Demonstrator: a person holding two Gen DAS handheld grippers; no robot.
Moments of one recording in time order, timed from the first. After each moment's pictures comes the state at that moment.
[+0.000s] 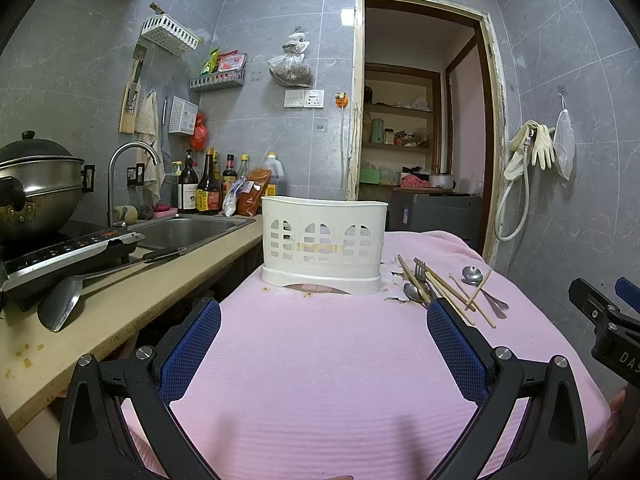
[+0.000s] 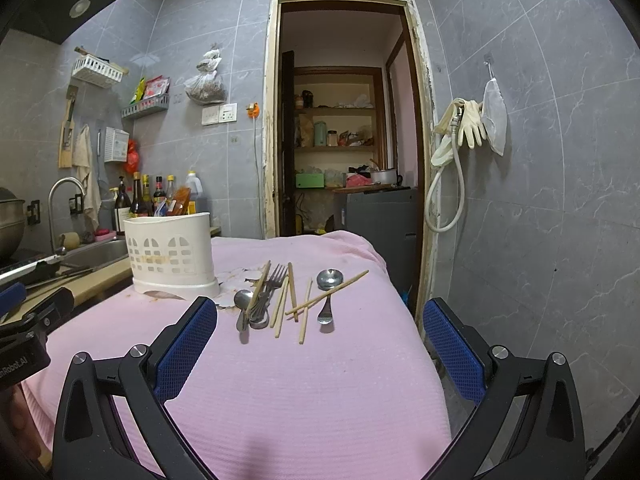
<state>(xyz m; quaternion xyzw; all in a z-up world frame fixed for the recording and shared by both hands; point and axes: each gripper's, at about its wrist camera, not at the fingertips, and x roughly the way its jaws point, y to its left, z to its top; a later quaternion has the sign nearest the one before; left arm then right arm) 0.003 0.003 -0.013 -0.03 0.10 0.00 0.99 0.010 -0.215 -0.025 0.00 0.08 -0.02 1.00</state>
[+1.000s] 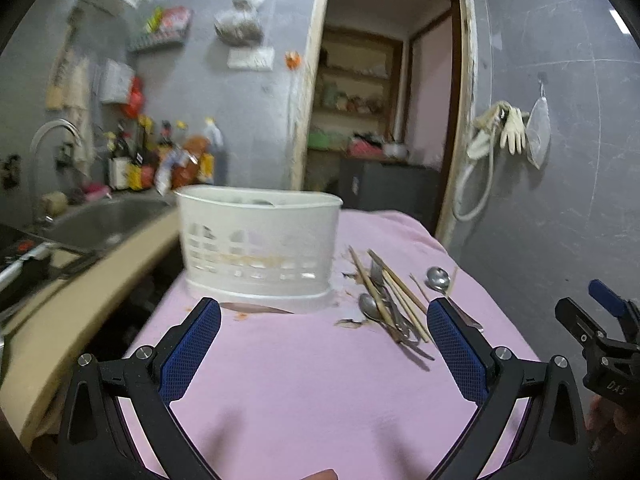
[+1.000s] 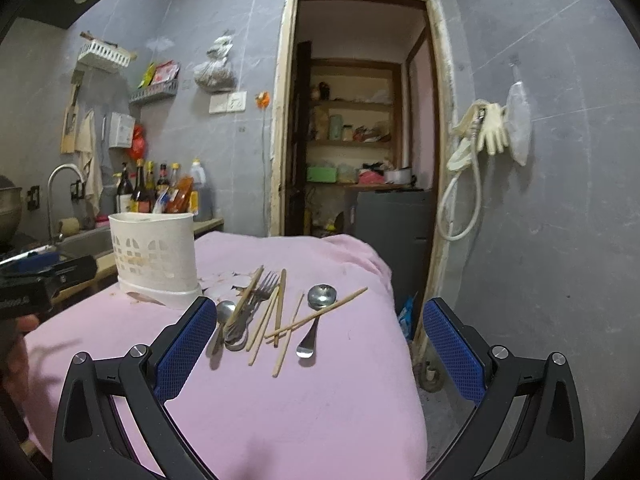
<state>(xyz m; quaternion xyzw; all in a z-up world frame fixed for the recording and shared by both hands) 0.103 -0.006 0.015 -0.05 0.19 -0.12 0.97 0.063 -0.241 -0.006 -0.03 0.11 0.02 0.99</state>
